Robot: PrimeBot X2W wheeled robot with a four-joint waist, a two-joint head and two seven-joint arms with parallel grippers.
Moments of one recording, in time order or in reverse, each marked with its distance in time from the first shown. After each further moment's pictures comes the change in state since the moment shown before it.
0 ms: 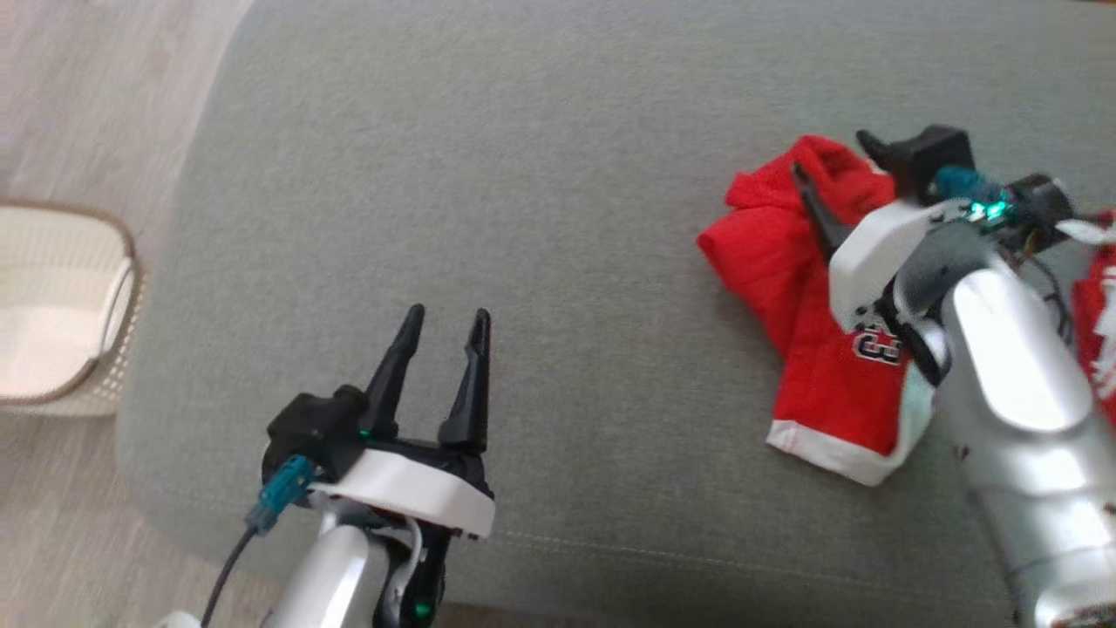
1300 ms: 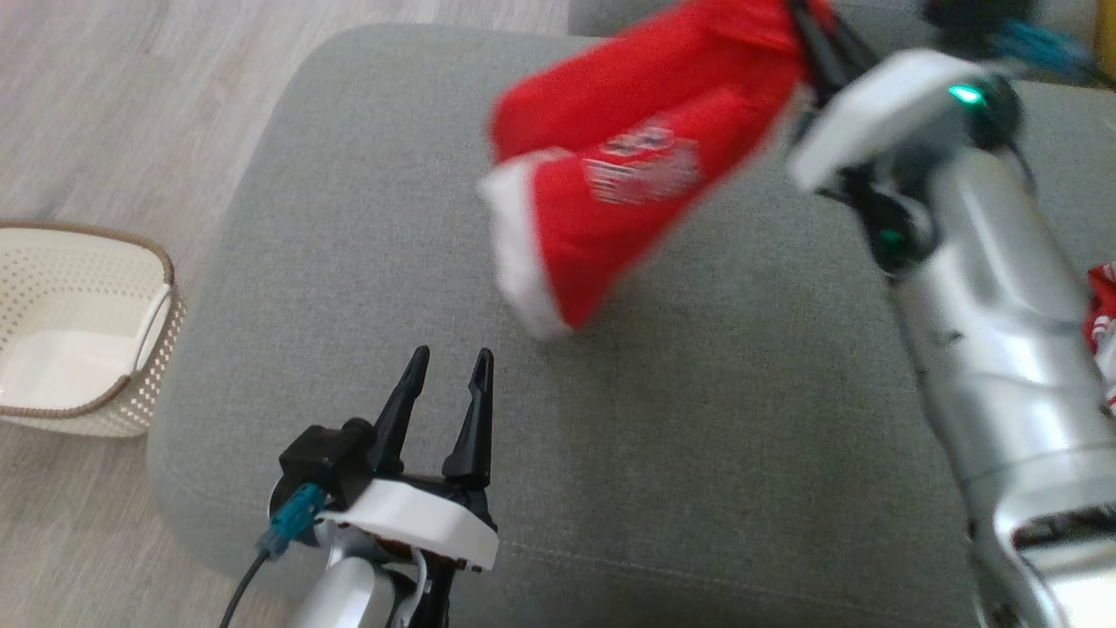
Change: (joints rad) left arm 0.050 0.000 -0.022 0.022 -0.025 0.026 0.000; right arm -0.246 0.102 0.039 0.109 0.449 0.000 -0.098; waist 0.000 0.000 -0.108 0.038
